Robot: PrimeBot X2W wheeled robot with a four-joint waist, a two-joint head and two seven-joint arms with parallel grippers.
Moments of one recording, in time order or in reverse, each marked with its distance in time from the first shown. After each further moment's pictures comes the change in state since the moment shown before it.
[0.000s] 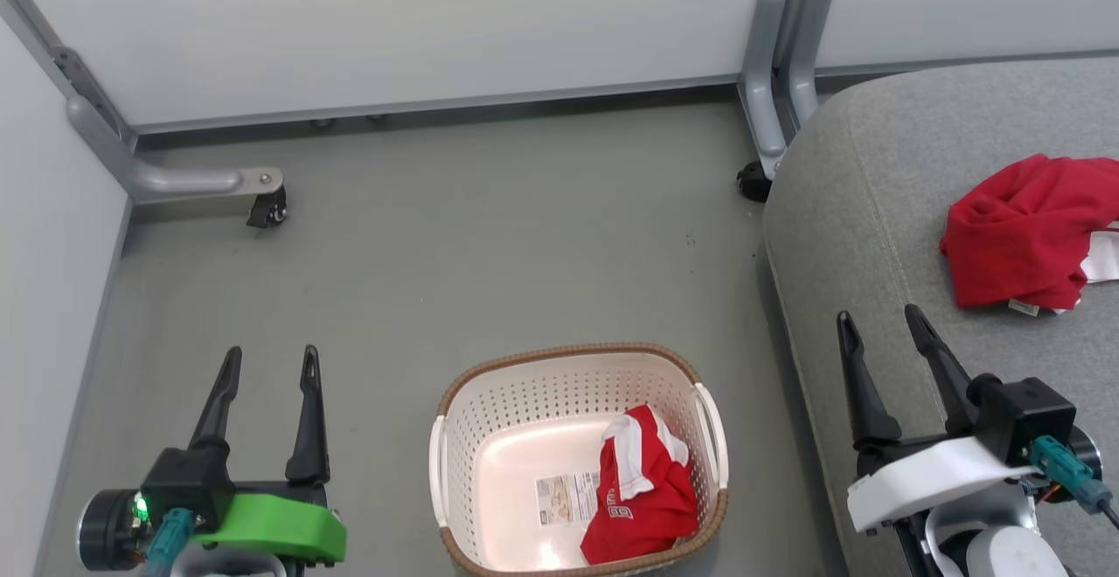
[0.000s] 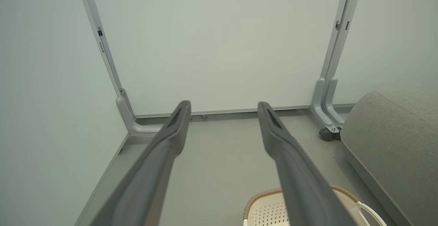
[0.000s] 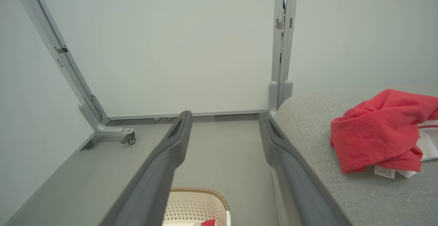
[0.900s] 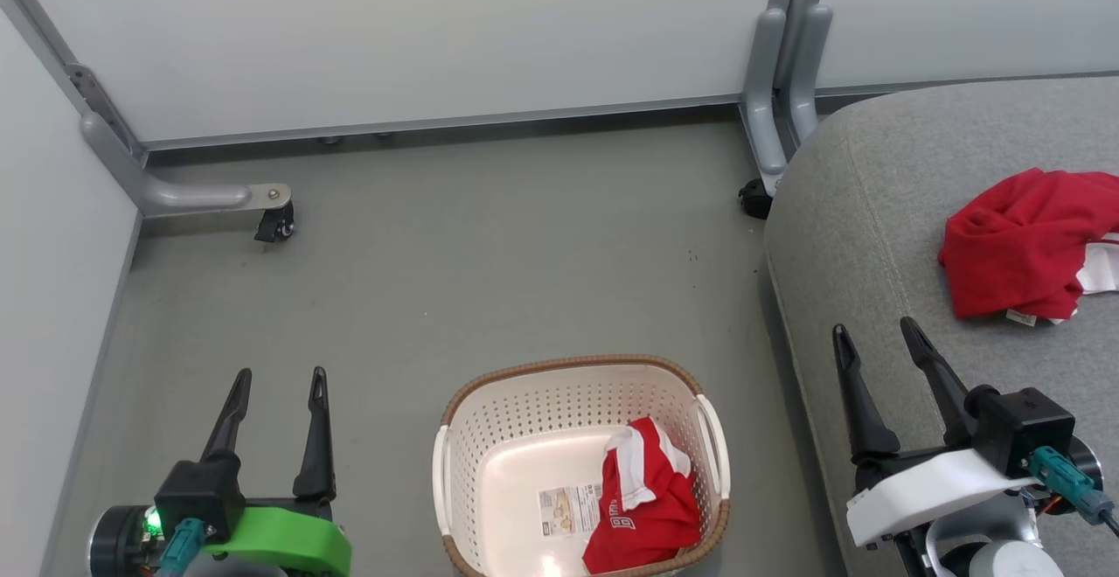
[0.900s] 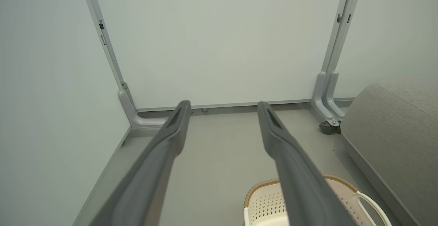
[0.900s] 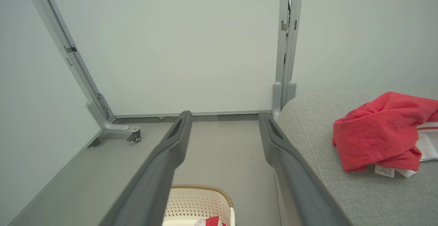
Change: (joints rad) left arm 0.019 -0.065 0.069 0.054 0.078 -0.066 0.000; right arm 0.041 0.000 0.011 -0.051 0.000 0.000 0.037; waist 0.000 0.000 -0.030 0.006
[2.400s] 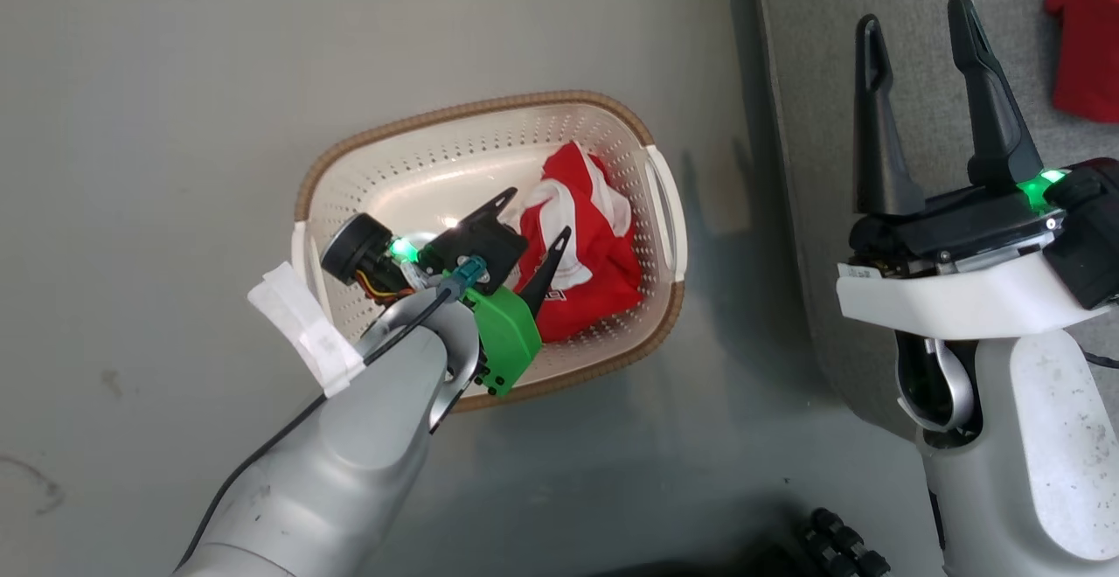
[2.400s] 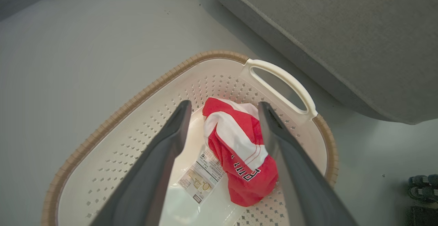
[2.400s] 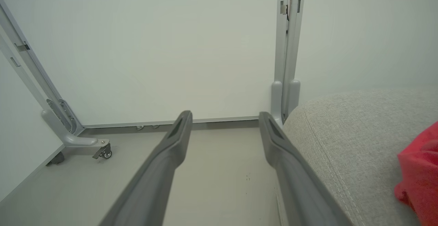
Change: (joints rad) left arm -0.733 -0.074 -0.621 0.623 -0.015 -0.094 0.076; right arm -0.433 -0.002 0.059 -0.100 0.023 0.000 -0.136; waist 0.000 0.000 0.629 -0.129
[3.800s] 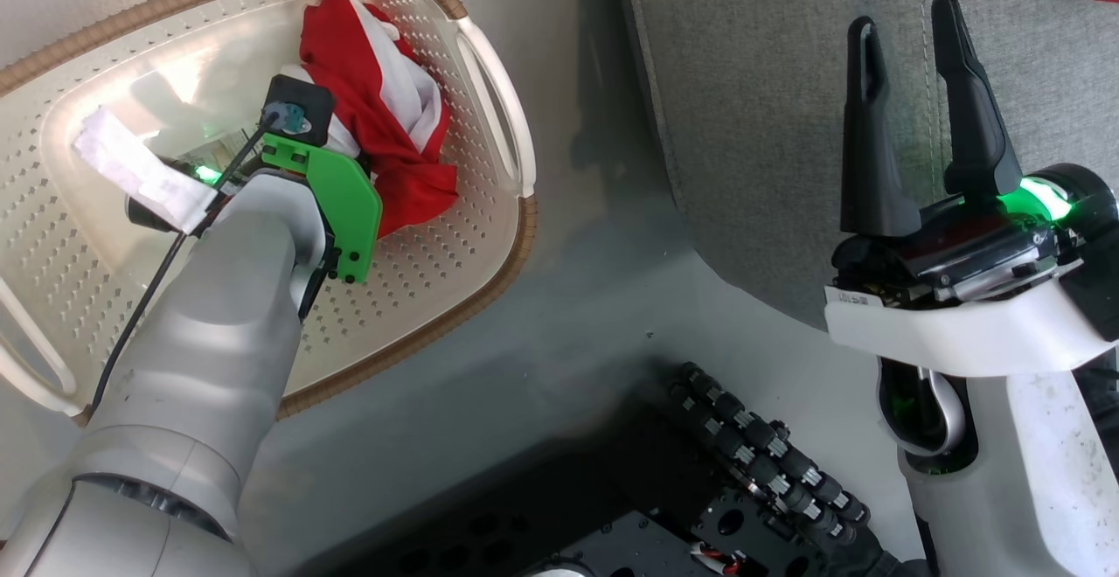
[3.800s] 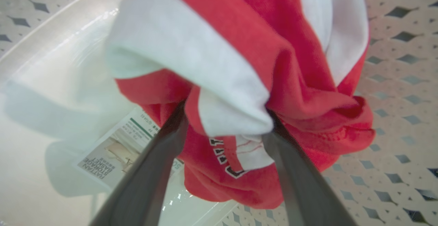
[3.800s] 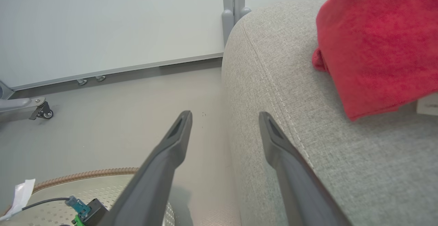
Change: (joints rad) left arm -0.325 0.063 -0.013 0.456 -0.269 0.055 0.205; right arm 0.020 0.001 0.067 -0.060 0.145 0.000 -0.056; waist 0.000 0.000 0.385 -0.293
